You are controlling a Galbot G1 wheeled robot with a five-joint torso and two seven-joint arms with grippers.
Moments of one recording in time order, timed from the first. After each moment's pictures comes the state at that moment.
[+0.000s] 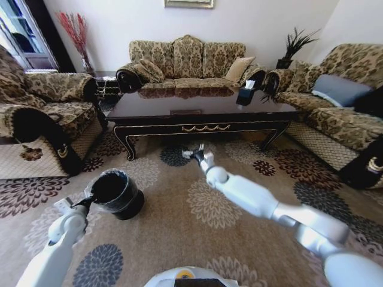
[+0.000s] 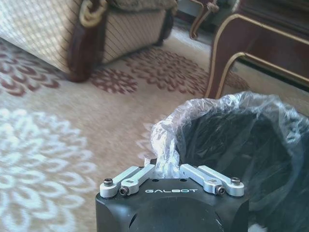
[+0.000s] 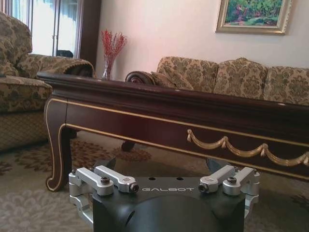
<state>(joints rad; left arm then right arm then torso) 1.26 -1.04 -0.72 -1.68 -1.04 0.37 -0.42 -0.35 1.02 -0.62 1.37 0.76 0.16 0.34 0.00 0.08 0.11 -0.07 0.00</state>
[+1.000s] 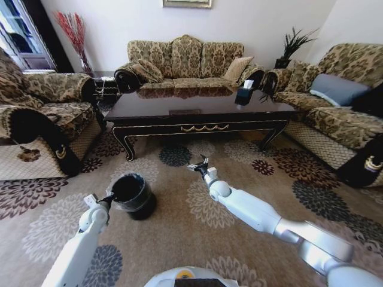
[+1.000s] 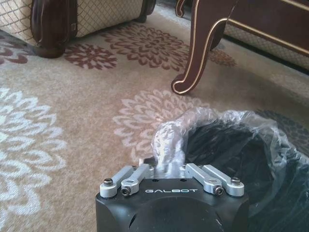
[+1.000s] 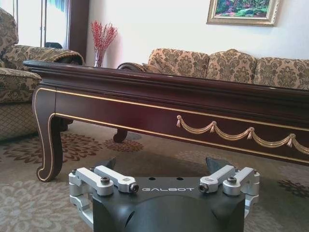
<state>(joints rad) 1.17 -1.08 -0.58 -1.59 -1.00 0.37 -0.41 -0.40 1.02 -0.56 1.34 0.73 0.16 0.33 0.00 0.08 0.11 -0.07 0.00</state>
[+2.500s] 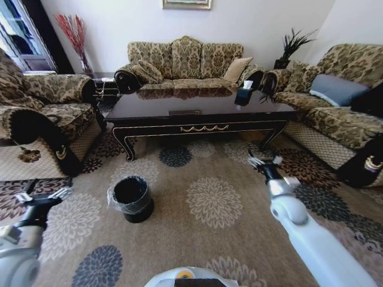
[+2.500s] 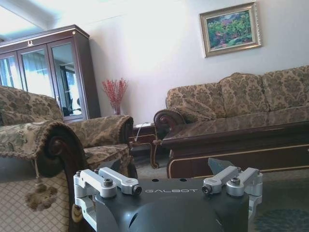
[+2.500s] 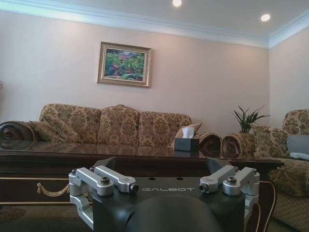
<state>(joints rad) 1.79 -1.20 -1.14 -2.29 -0.51 0.07 -0.04 -1.37 0.91 0.63 1.99 0.56 0.11 0.25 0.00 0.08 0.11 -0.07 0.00</state>
